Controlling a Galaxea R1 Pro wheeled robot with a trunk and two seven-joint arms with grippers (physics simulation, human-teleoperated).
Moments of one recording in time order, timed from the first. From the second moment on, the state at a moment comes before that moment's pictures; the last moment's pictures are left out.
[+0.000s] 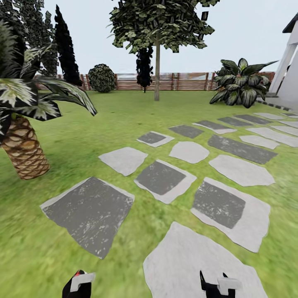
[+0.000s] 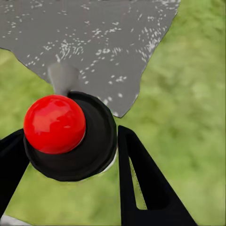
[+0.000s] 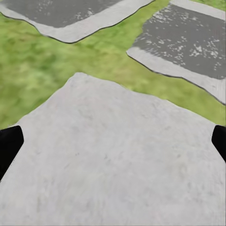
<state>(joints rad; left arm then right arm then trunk) -0.24 0.02 0.13 -0.44 -0.06 -0.42 0.05 -0.21 -0.03 -0.07 -0.43 0.00 -0.60 -0.01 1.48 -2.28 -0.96</state>
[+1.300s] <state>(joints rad) -0.24 0.02 0.13 -0.44 -0.06 -0.42 0.05 -0.21 -0.03 -0.08 -0.43 0.00 -0.60 -0.01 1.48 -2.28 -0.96</state>
